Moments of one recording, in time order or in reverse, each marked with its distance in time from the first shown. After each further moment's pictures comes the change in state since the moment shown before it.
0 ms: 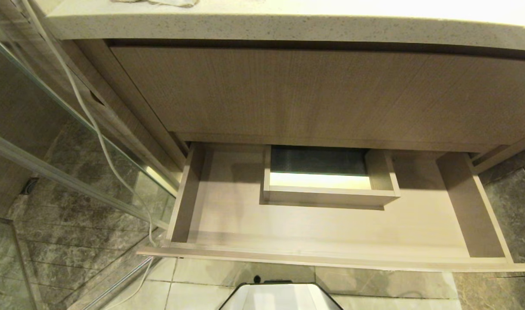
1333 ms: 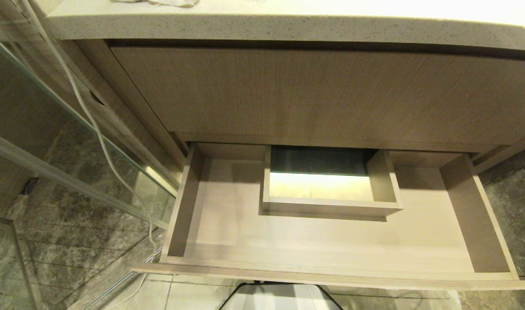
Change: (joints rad) left arm 0.000 0.000 0.000 0.000 0.000 0.000; right arm 0.001 -0.014 0.009 0.059 0.065 0.053
